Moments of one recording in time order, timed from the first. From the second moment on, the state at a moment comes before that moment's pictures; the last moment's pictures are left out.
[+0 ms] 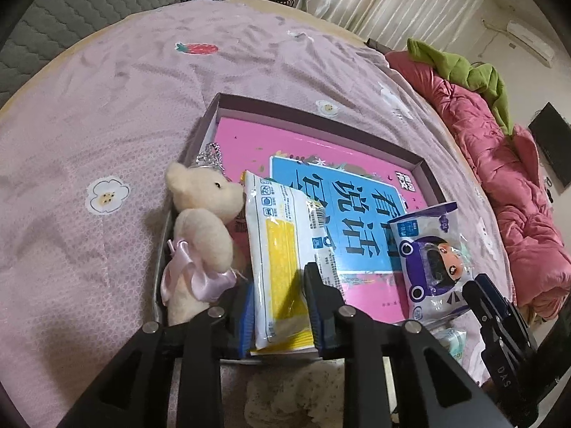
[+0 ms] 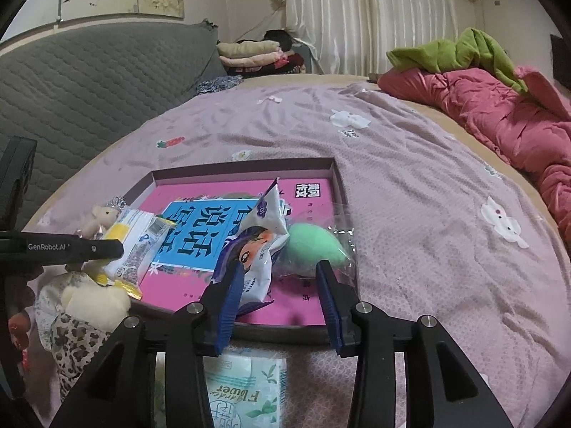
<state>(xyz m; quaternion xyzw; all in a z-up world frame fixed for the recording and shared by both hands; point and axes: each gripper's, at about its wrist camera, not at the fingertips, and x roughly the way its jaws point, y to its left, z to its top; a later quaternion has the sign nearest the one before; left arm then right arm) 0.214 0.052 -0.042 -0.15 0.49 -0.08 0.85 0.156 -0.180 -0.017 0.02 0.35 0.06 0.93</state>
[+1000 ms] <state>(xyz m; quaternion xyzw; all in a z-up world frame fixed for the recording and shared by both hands) 0.189 0.039 -0.018 -0.10 0.48 -0.08 0.87 0.153 -0.184 -0.013 0.04 0.33 0.07 0.94</state>
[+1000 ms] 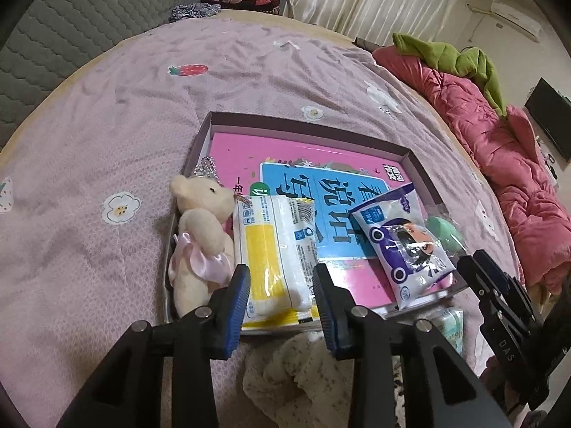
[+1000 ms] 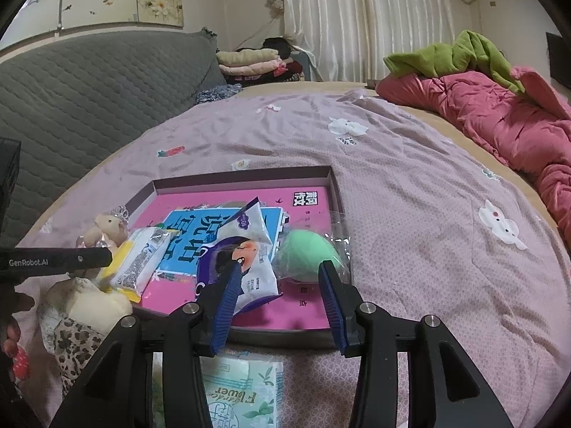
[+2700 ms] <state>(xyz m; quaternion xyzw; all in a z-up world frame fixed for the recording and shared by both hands) 0.130 0.067 0.015 -0.13 0.44 -0.06 0.89 0.108 -0.217 0.030 0.11 0.19 0.10 0.97</state>
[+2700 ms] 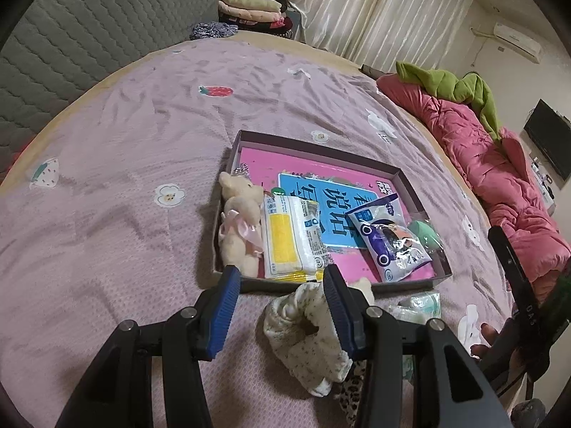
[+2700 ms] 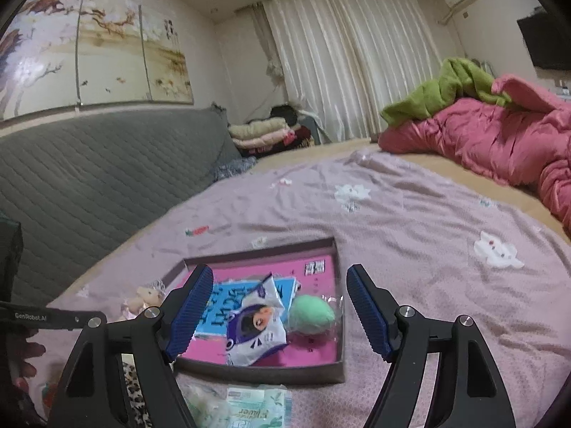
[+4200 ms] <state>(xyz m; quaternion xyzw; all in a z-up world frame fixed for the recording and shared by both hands) 0.085 0.047 0.024 -0.10 0.46 -0.10 0.88 0.032 -0.117 0.017 -0.01 0.31 0.21 0.92</state>
